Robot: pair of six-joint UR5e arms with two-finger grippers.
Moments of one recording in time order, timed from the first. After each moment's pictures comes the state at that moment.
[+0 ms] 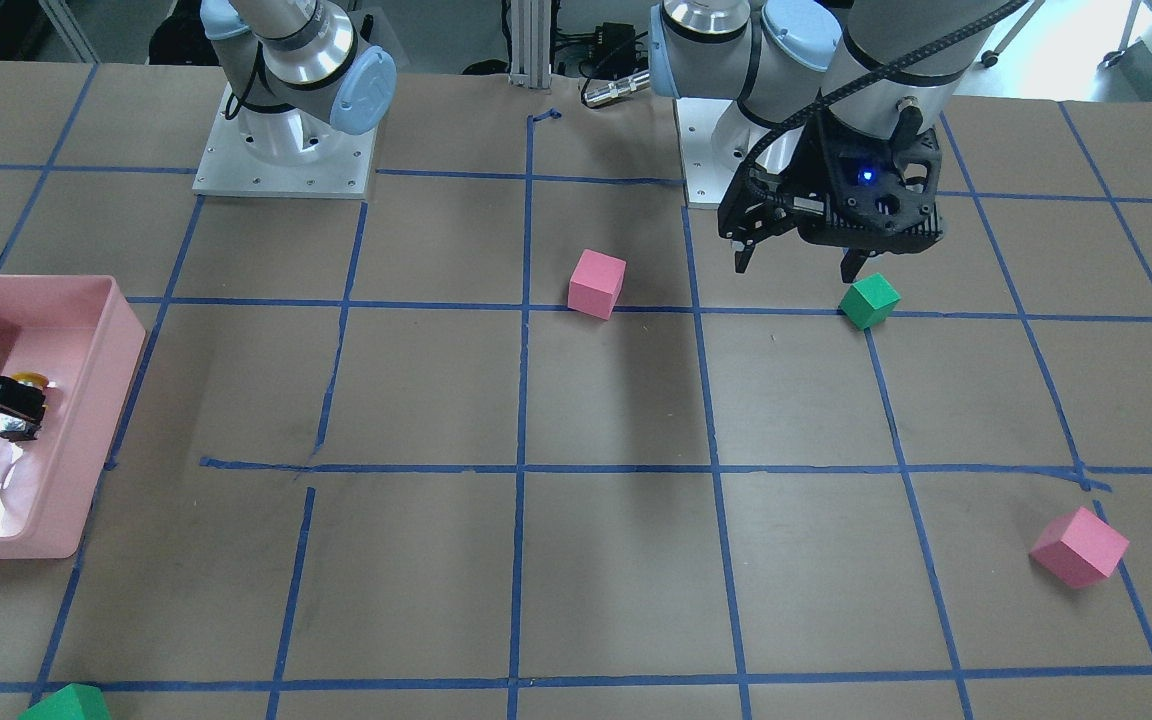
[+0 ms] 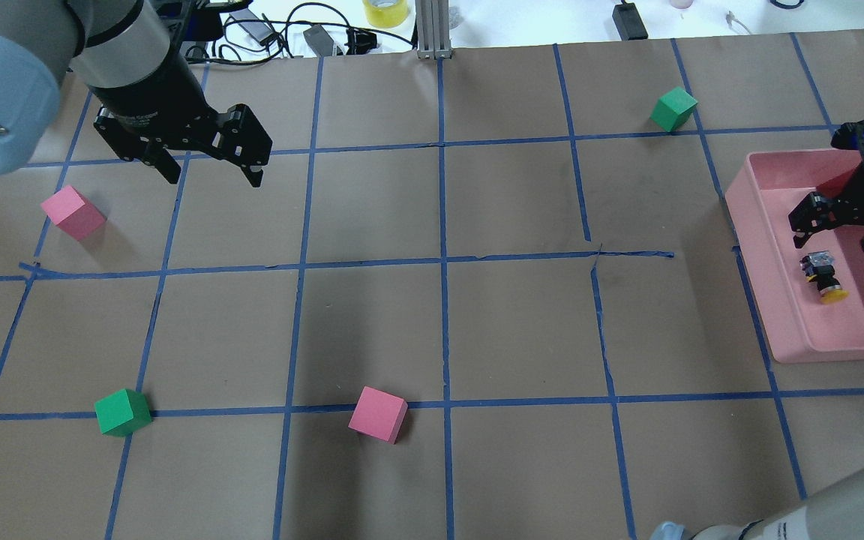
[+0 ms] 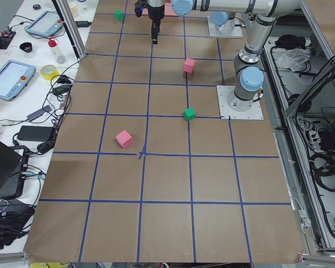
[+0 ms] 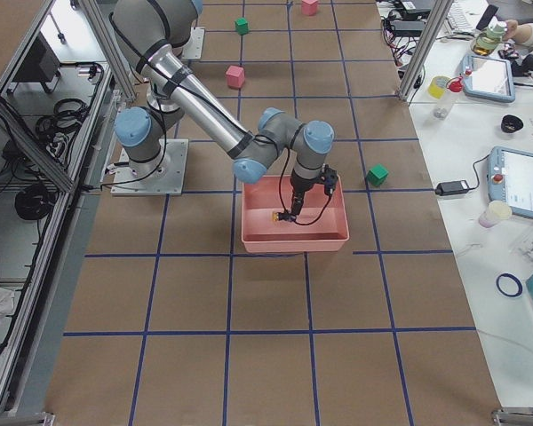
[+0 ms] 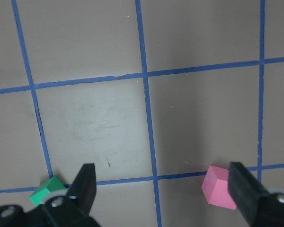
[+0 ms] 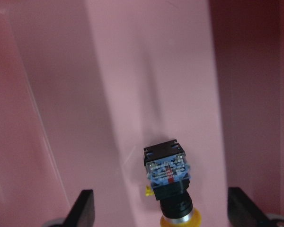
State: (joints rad) left arm -1.59 -1.59 -1.55 -1.56 1.58 0.06; right arm 1.00 -1.21 1.82 -2.11 -1.70 -0.39
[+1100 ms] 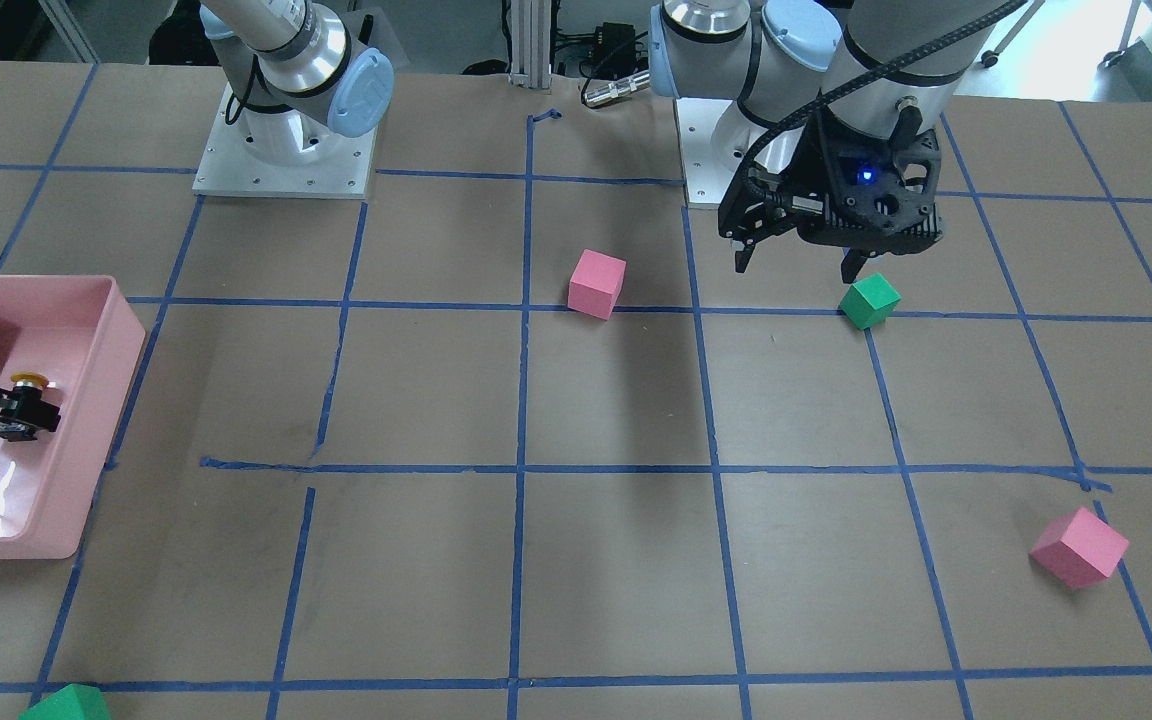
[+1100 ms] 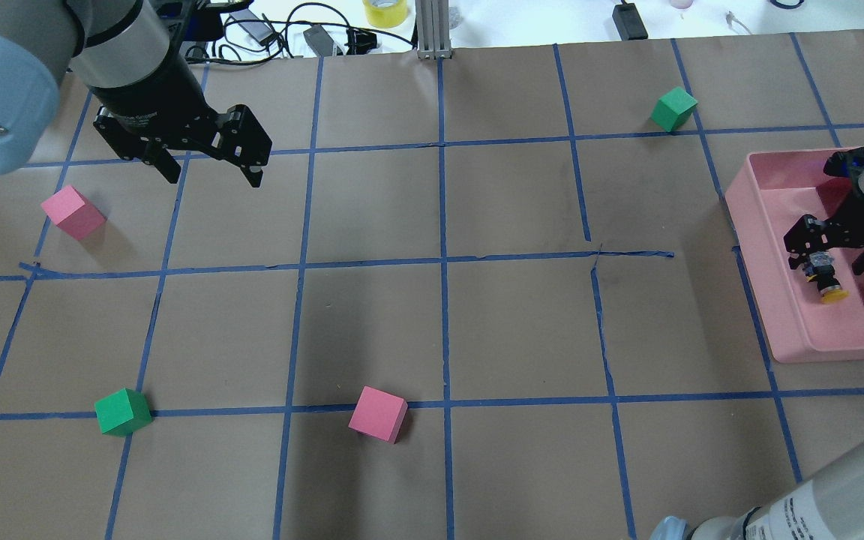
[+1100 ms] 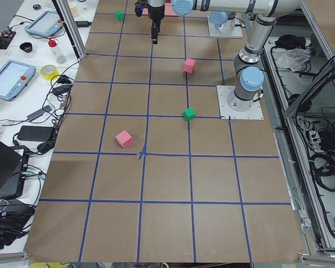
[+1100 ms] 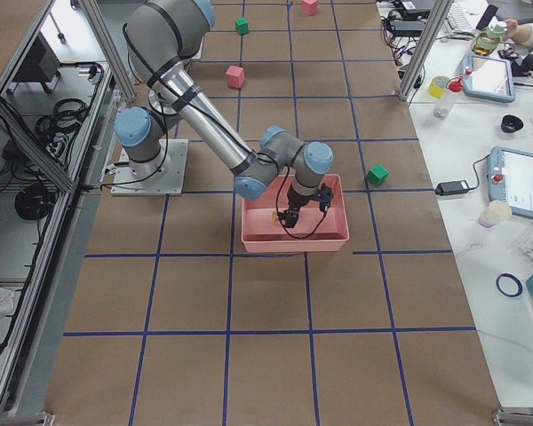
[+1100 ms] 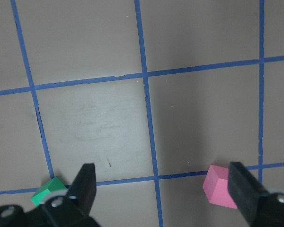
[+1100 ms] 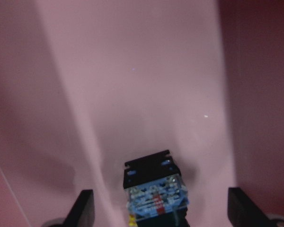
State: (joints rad) left arm -1.59 -1.59 -1.55 -1.56 1.58 0.08; right arm 0.98 -1.14 1.84 -2.14 -1.71 -0.38
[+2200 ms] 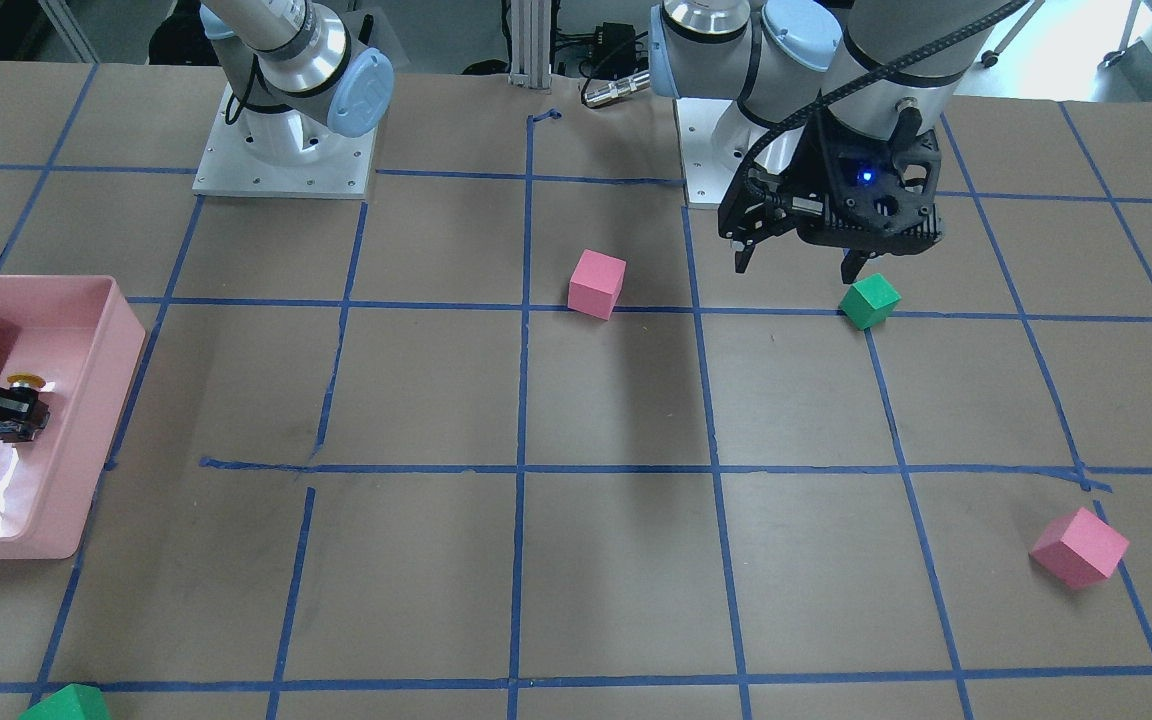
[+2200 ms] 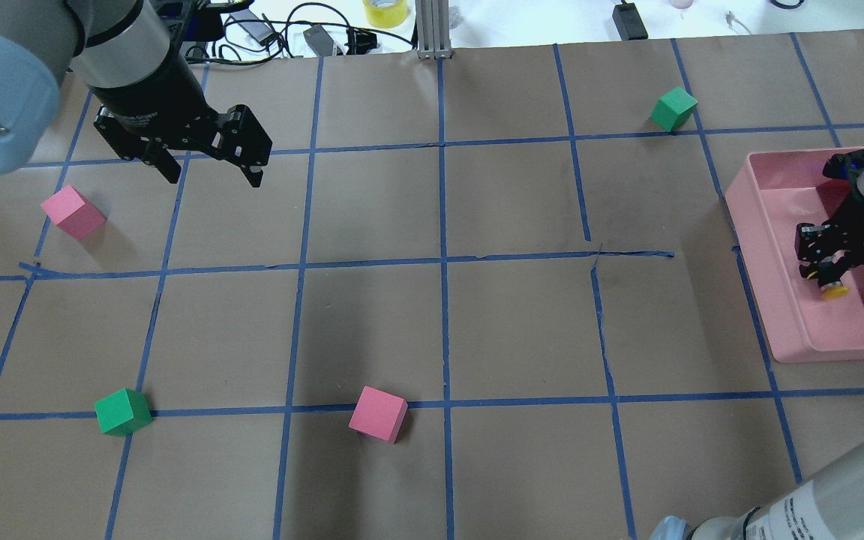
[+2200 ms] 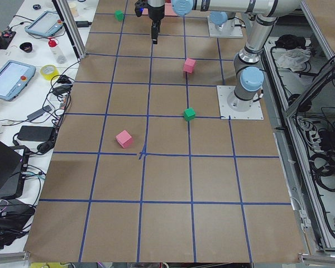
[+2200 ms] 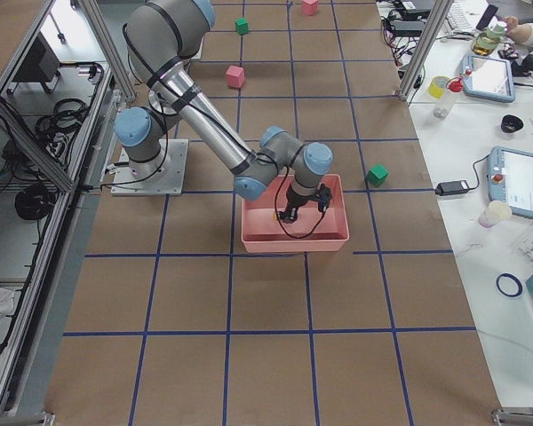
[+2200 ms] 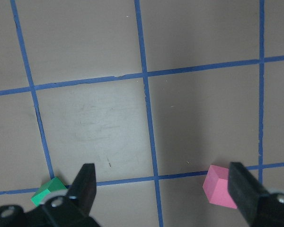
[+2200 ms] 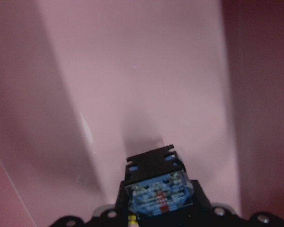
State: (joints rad) left arm -1.59 -1.59 -1.55 -1.56 1.58 0.08; right arm 0.98 -1.15 1.83 -2.12 -1.70 -0.37
